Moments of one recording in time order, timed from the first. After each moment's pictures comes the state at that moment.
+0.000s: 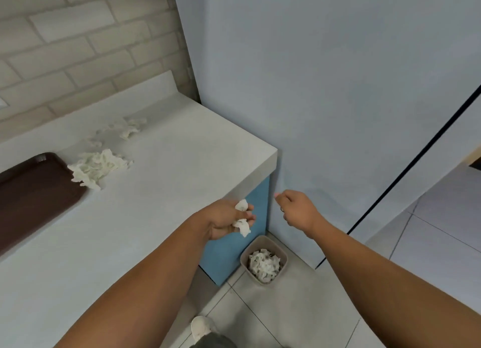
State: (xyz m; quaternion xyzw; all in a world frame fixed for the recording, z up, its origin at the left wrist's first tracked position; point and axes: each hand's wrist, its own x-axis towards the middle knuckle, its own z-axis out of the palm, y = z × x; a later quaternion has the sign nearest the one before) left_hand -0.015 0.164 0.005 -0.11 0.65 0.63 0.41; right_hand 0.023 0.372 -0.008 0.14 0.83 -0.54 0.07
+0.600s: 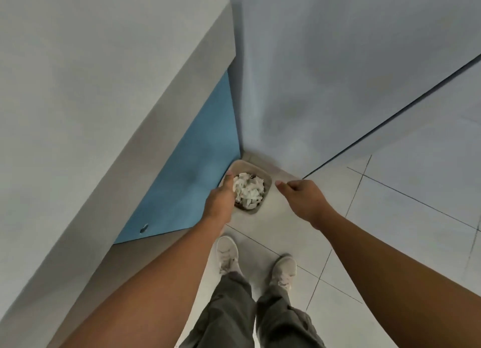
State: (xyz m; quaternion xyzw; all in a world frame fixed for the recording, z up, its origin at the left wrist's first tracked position) left_hand -0.022 0.221 -0.297 -0.22 0.78 0.46 0.37; right_hand 0.060 0.404 -0.260 0.36 0.78 -0.48 0.17
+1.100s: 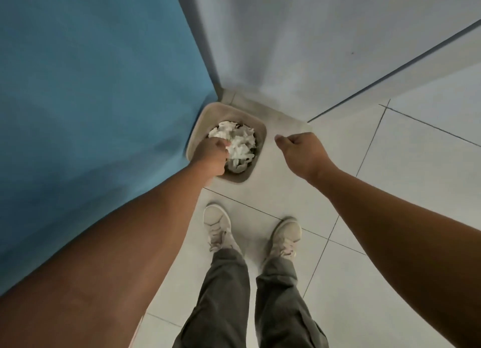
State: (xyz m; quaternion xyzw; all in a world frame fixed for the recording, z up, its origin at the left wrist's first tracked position) left_hand -0.069 0.259 -0.544 -0.14 0.80 0.36 0.46; right_hand 0.037 0.432 -0.478 0.42 0.78 -0.43 0.18
